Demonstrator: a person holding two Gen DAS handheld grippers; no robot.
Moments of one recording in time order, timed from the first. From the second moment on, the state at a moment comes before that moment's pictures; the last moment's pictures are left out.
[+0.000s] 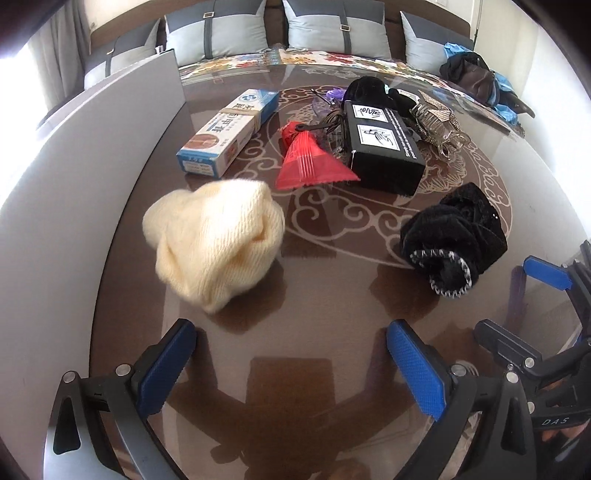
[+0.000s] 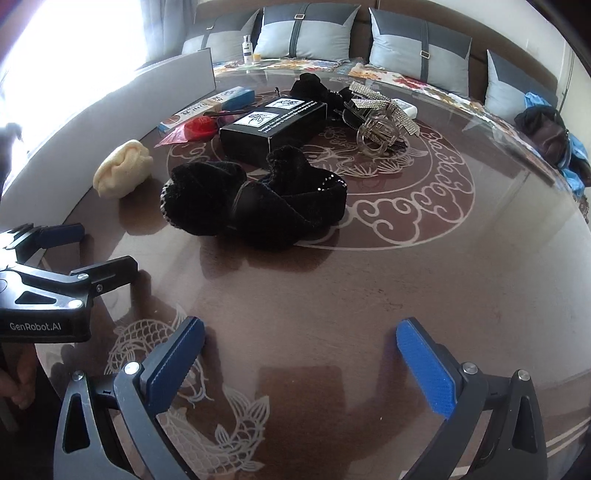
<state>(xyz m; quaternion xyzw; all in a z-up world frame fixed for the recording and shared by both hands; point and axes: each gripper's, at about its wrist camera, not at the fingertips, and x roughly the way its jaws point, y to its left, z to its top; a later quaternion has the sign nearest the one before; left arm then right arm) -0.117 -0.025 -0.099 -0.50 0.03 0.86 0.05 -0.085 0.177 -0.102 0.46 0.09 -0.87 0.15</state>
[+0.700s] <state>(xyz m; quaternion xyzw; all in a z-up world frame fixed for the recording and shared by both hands) -0.163 -0.030 -0.100 -0.46 0.02 0.89 0.06 -0.130 0.182 -0.102 0.45 0.10 -0.87 0.18</state>
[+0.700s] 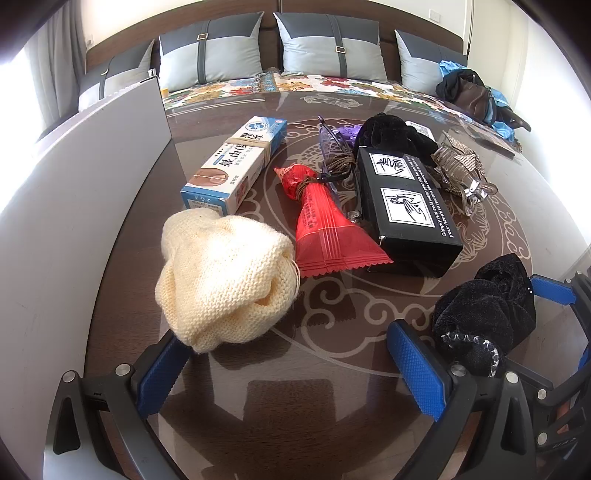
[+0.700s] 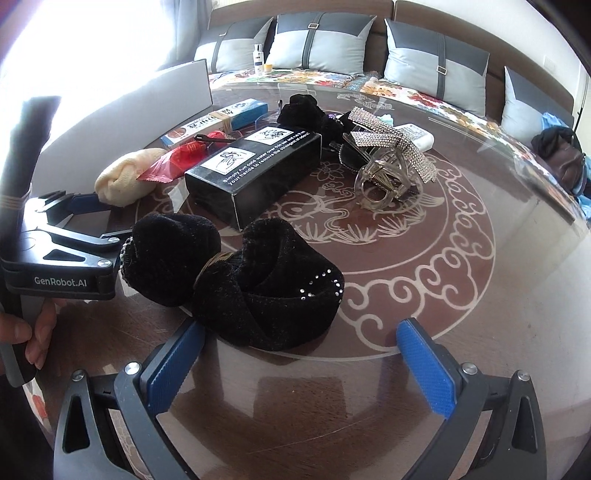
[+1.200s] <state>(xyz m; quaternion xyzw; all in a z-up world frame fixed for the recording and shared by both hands) -0.114 -0.043 -0.094 -0.48 0.02 0.88 0.05 -0.131 0.182 -0.102 0.45 0.10 -0.87 0.18</state>
